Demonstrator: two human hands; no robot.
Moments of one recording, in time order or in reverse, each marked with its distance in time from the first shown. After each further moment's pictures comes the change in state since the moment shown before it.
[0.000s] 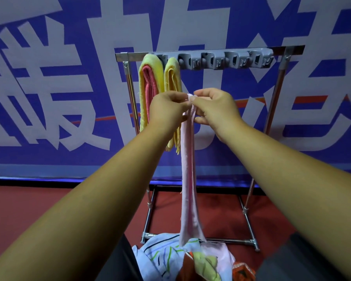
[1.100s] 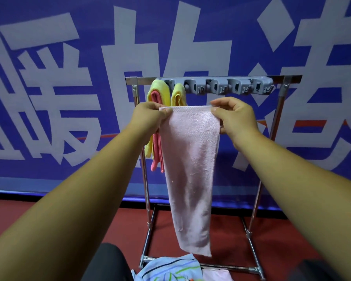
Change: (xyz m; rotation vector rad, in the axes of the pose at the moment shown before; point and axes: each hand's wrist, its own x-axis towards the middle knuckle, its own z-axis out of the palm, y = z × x) left_hand 0.035 0.027 -0.065 0.129 0.055 -0.088; right_hand 0.033 -0.016 -0.027 -0.005 0.127 -0.124
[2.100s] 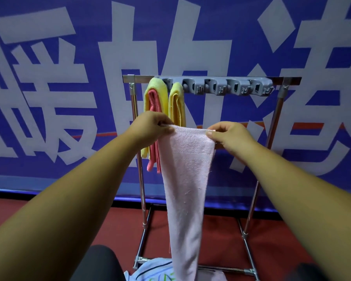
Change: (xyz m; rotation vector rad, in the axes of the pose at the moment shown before) left_hand 0.010 -0.028 -0.002 0.580 -0.232 0.311; right_hand 0.006 0.048 -0.021 -0.269 -0.212 0.141
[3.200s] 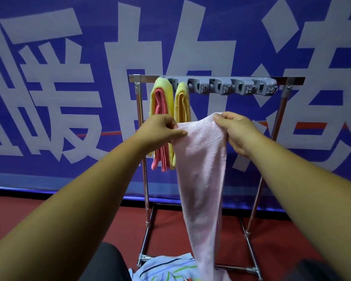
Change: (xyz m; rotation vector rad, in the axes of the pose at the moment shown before) left_hand -0.018 0.007 0.005 -0.164 0.000 -0.062; right_hand 0.012 -0.010 0.007 0.369 0.021 0.060
